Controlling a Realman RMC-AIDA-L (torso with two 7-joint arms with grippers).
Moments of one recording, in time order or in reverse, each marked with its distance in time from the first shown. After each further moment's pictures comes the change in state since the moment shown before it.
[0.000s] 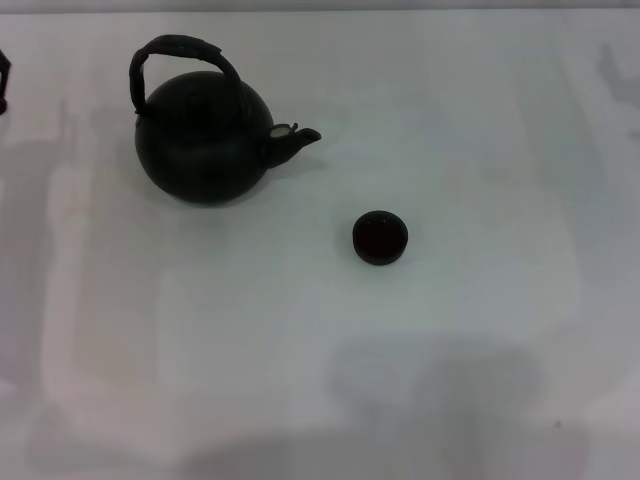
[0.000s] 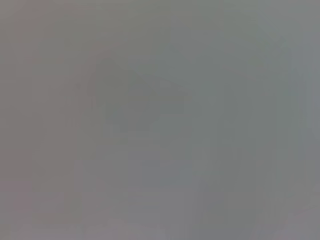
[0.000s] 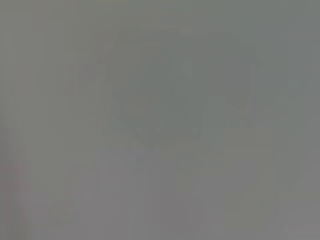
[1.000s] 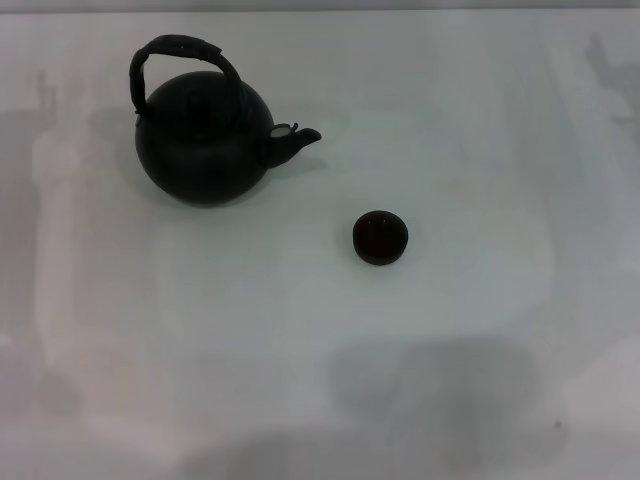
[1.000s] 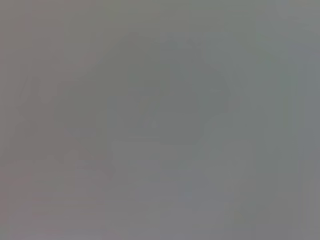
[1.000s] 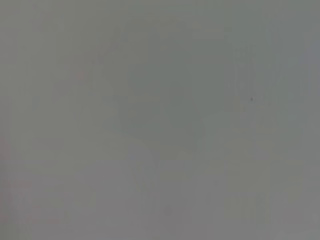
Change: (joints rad) left arm -0.087 0.002 -0.053 0.117 -0.024 -0.183 -0.077; right arm 0.075 0.007 0.011 0.054 0.096 0.042 -0.108
